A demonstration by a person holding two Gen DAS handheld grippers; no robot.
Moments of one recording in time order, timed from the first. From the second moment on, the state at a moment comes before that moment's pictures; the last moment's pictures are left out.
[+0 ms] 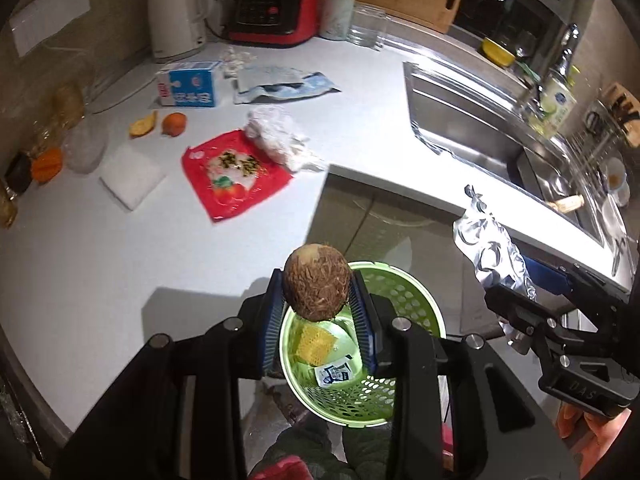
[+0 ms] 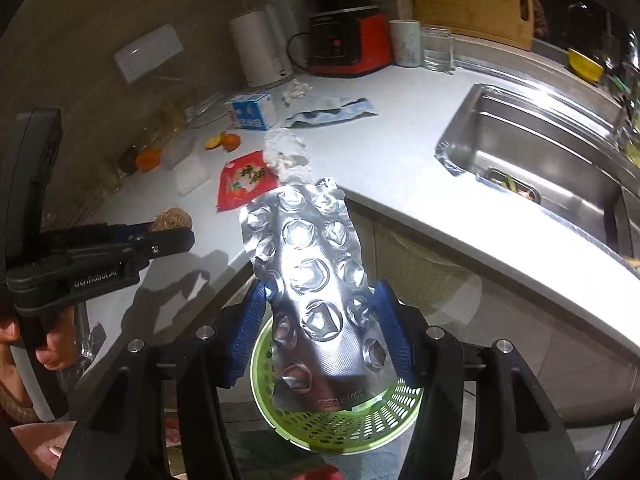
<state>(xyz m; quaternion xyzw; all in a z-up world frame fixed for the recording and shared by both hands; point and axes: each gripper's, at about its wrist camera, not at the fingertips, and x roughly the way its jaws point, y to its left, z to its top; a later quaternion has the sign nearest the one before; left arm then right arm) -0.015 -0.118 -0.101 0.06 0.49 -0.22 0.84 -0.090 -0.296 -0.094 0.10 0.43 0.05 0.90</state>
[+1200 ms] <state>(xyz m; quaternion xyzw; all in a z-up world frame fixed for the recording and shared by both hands) -0.038 -0.150 -0.118 0.12 0.49 -0.23 0.84 -0.121 -0.328 -0.144 0.11 0.47 0.00 0.87</state>
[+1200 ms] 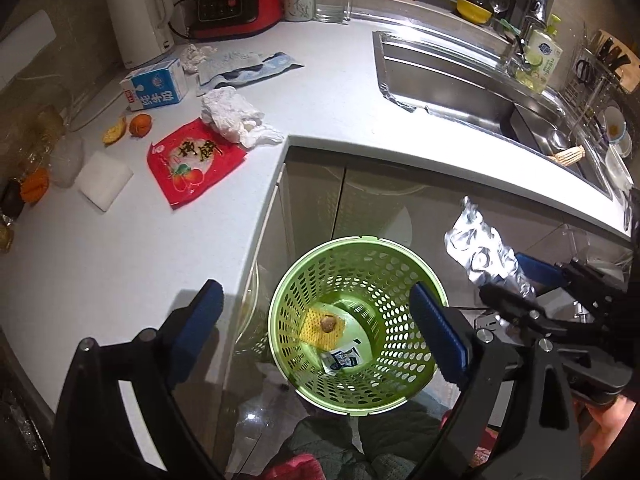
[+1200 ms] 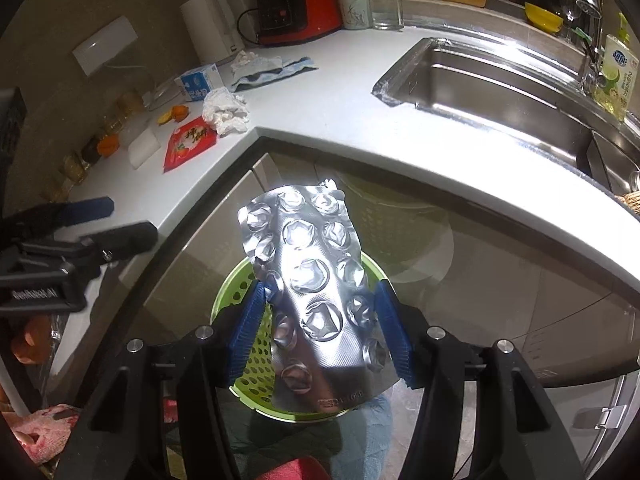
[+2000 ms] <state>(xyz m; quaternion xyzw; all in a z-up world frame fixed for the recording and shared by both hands) 0.022 -0.096 -0.112 0.06 0.49 -0.17 0.85 -0.069 -0.298 -0.135 0.11 0.48 0.01 0.87</state>
